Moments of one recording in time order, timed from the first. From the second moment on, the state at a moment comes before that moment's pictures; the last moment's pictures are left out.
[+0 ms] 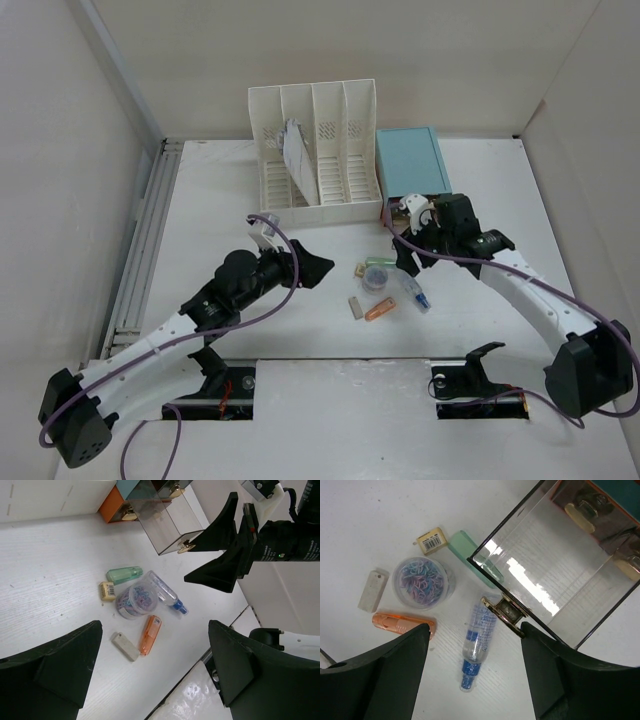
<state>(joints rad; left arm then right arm) -0.78 0.78 0.48 0.11 0.03 -0.73 0.39 1.18 0.88 -0.53 -0.30 -0.24</state>
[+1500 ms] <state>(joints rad) -0.78 0.67 0.53 0.01 0.00 -0.70 0.26 1.22 0.90 -0.48 -0.44 -0.11</state>
